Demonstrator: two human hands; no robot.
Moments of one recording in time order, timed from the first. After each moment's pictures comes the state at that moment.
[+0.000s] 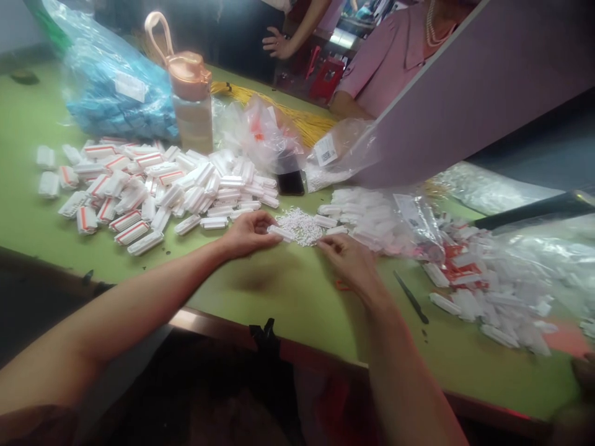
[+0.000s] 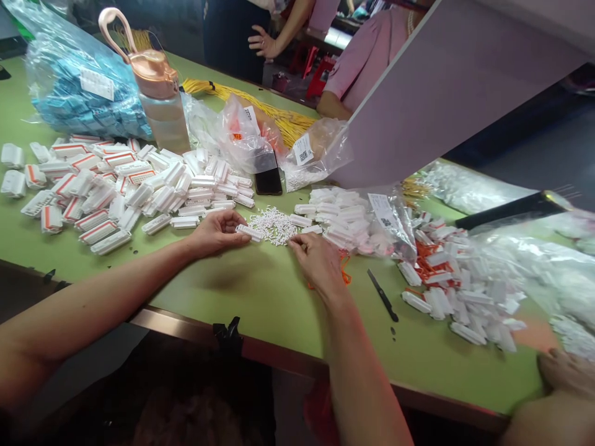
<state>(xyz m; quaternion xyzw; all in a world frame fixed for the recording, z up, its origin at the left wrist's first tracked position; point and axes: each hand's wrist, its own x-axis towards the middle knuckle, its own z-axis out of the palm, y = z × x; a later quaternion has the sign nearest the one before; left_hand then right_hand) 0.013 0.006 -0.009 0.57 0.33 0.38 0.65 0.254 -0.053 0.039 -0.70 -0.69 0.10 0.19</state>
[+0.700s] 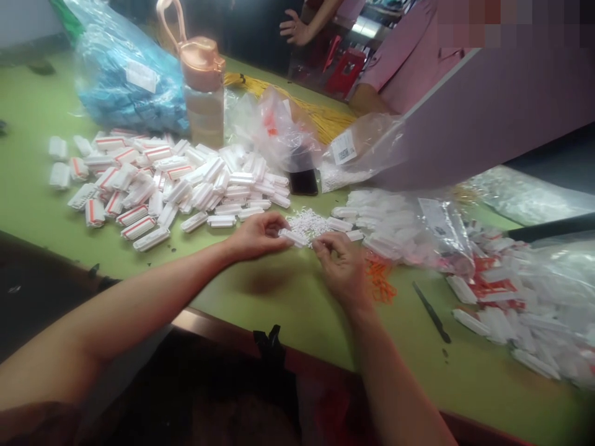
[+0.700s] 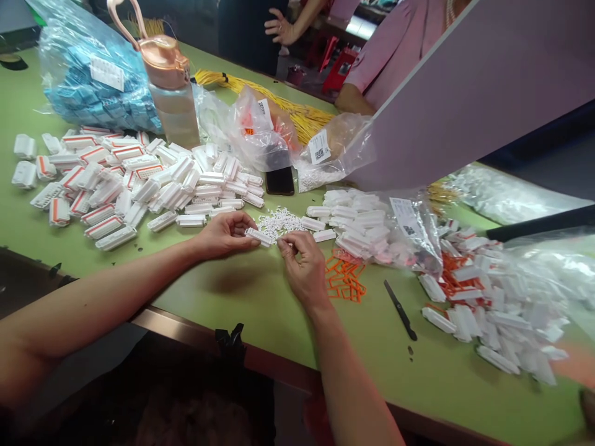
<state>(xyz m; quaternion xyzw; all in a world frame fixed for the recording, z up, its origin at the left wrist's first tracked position) 0.014 0.004 -0.007 0.60 0.33 0.37 0.63 0.214 -0.058 0.025 -0.56 -0.72 0.11 0.39</state>
